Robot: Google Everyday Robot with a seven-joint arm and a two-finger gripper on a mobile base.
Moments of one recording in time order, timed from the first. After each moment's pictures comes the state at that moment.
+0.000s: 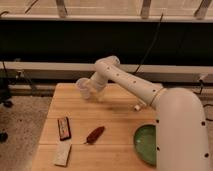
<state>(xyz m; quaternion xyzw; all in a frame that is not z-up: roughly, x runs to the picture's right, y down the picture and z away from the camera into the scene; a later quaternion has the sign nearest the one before) -0.071 0.019 0.895 -0.17 -0.28 -0.36 0.87</state>
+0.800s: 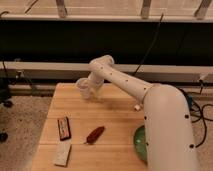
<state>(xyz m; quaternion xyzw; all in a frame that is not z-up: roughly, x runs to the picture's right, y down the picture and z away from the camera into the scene) -0.087 0.018 0.915 -0.17 -0.25 -0.42 0.86</state>
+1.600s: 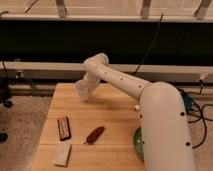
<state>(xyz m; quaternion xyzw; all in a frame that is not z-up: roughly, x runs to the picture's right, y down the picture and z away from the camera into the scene) -0.097 0.014 0.906 -0.17 -0.25 -0.45 0.84</state>
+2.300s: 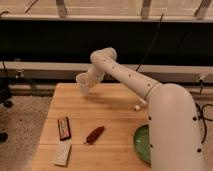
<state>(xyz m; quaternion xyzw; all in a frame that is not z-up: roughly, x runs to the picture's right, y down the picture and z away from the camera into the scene) -0.066 -0.037 0.869 -0.13 -0.27 -0.41 0.86</state>
